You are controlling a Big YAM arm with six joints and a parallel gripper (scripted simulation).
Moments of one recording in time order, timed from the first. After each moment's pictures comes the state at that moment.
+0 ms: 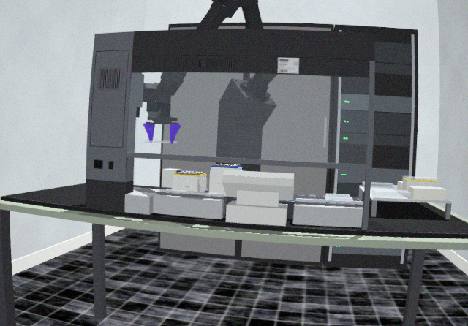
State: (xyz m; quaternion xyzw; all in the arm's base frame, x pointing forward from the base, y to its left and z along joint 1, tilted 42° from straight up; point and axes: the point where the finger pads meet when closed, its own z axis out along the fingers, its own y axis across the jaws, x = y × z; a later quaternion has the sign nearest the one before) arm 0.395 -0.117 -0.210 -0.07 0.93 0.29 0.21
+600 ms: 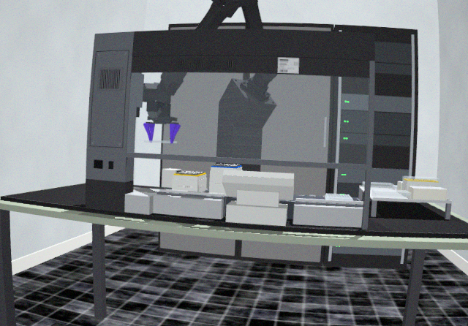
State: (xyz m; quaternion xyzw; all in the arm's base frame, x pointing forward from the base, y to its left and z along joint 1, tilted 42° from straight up) arm 0.395 -0.117 -0.211 -0.07 0.93 0.29 0.21
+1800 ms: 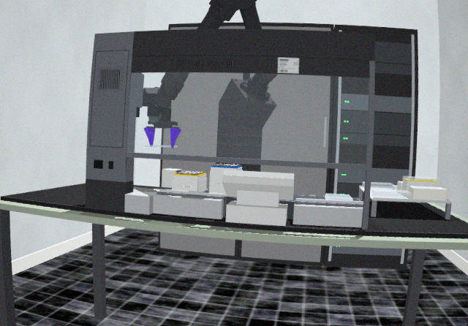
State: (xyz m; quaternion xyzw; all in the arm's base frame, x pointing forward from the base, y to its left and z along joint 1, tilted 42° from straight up) arm 0.396 -0.107 -0.224 -0.08 0.93 0.29 0.21
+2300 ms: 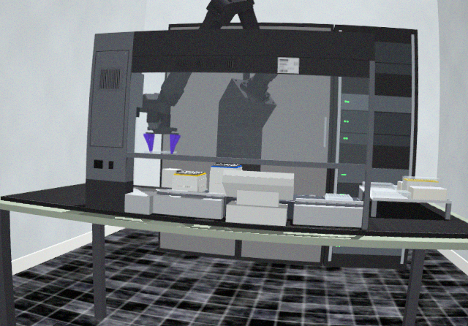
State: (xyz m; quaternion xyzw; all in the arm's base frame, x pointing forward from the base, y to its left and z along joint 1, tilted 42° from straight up) arm 0.406 -0.094 -0.241 -0.08 0.93 0.29 0.21
